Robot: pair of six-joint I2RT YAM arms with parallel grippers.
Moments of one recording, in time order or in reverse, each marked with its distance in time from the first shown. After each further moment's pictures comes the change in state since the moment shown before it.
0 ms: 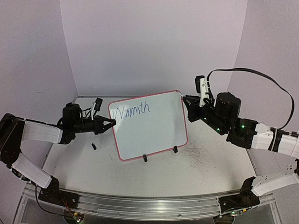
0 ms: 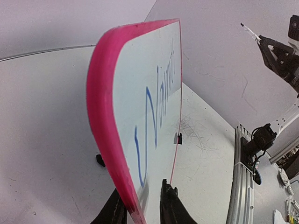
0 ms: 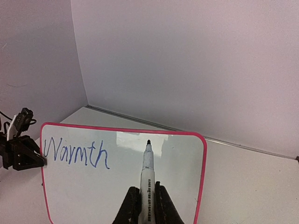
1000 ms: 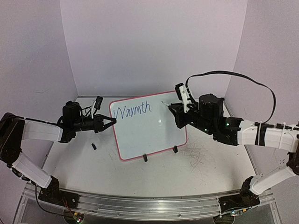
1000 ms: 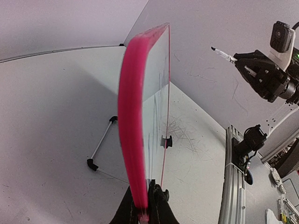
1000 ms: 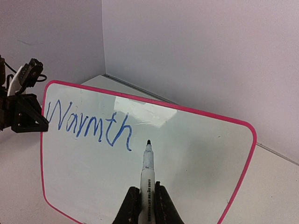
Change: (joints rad) left arm 0.003 0.010 0.024 0.010 0.047 -0.028; right arm -0.002 0.170 0.047 0.004 -0.146 -0.077
